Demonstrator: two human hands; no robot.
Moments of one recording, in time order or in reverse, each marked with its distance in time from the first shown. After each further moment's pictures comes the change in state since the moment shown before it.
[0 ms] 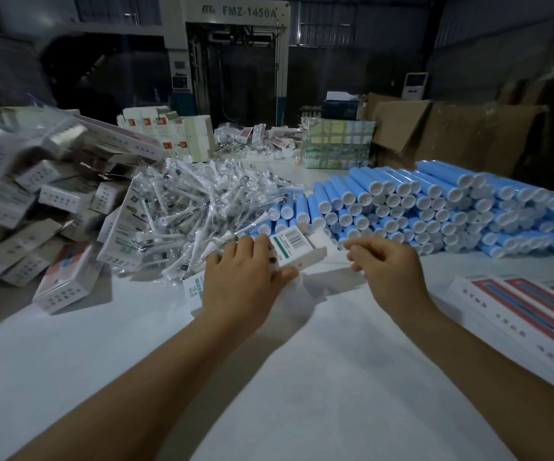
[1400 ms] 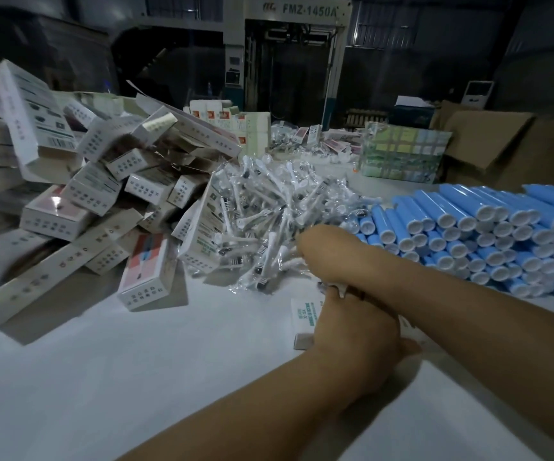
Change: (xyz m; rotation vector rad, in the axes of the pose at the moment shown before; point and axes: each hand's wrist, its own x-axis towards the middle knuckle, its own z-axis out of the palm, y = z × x) left_hand 0.000 0.014 -0.007 -0.104 -0.426 0.274; right_hand 0.060 -0.063 0.183 -1.249 -0.830 -0.499
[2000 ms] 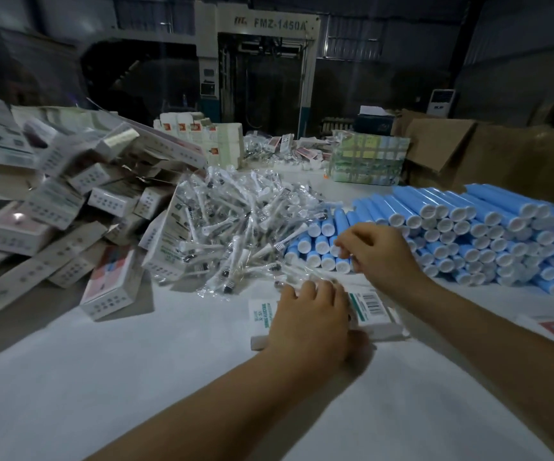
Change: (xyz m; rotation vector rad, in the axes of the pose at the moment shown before) left_hand -0.011 0.008 0.004 0.177 0.154 -0.012; right_hand -0.097 0.075 0.025 1.133 0.656 0.222
